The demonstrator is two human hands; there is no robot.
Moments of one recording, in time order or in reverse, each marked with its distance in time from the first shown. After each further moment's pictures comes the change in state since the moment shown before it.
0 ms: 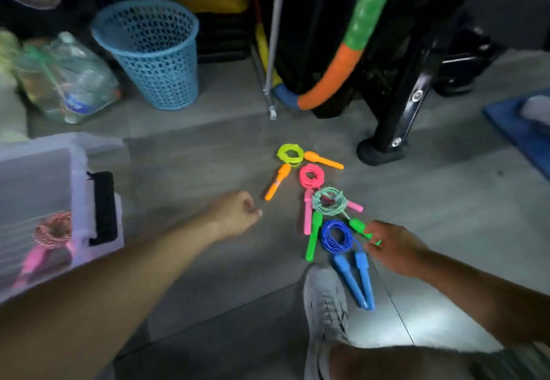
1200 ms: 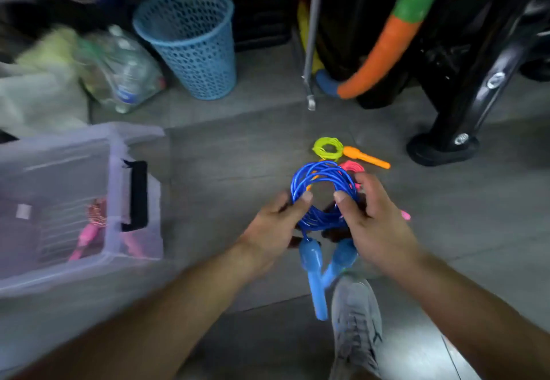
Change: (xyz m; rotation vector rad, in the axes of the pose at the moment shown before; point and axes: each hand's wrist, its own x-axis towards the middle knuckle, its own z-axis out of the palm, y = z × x) left_hand -0.039 0.050 0.033 -1.028 0.060 -0.008; right_hand -0.008 -0.139 -0.025 0.901 0.166 -0.295
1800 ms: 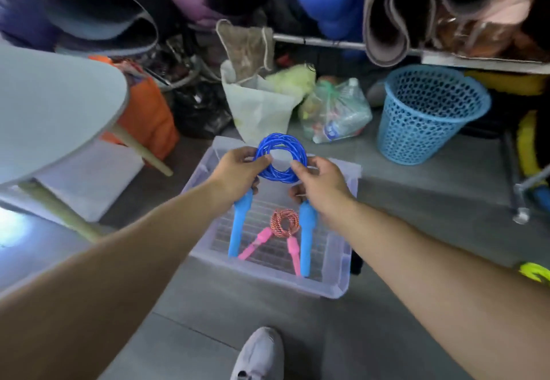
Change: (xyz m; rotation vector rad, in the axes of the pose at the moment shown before) left_hand -0.105 0.079 -0.478 0.089 0.695 0.222; right_hand 0.050 -0.204 0.471 0.258 -0.521 0.011
